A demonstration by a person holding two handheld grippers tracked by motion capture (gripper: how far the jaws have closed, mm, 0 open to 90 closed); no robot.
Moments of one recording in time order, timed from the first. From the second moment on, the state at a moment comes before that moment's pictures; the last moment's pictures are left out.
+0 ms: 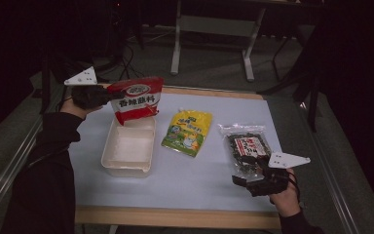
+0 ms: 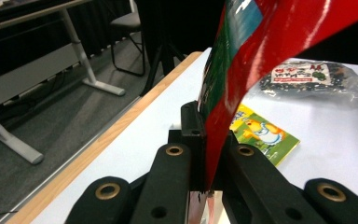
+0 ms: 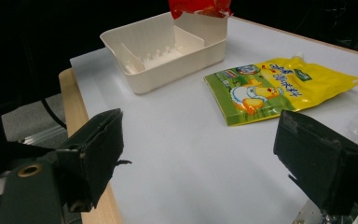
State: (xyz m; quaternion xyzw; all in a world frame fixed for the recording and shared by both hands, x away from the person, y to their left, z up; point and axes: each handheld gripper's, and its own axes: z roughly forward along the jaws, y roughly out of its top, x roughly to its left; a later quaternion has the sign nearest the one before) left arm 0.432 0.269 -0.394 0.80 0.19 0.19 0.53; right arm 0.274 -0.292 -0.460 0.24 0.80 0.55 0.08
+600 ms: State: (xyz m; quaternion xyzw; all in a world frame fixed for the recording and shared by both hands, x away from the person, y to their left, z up) left arm 0.450 0.275 -0.419 0.82 0.18 0.19 0.51; right arm 0.276 -0.296 -0.462 0.24 0.79 0.55 0.06
